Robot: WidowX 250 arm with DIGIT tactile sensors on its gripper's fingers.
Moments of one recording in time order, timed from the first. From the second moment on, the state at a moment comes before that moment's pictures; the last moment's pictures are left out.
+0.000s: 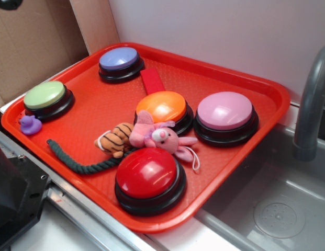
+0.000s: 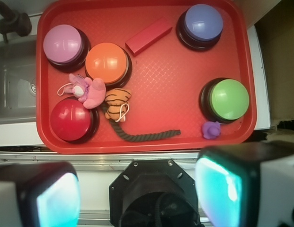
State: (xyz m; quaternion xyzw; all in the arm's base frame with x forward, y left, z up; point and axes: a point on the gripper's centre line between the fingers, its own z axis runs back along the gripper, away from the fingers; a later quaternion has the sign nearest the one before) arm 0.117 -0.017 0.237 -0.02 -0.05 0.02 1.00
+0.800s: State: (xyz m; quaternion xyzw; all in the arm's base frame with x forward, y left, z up) arm 0.174 -0.014 0.203 -0.03 -0.03 0.21 0.98
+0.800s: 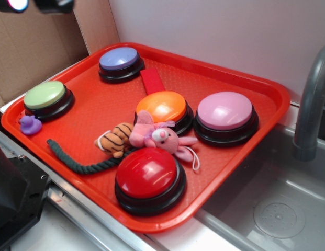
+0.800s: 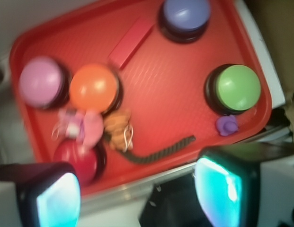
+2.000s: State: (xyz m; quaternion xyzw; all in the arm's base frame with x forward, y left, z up) arm 0.289 0.015 0.060 0.00 -0.07 0.45 0.89
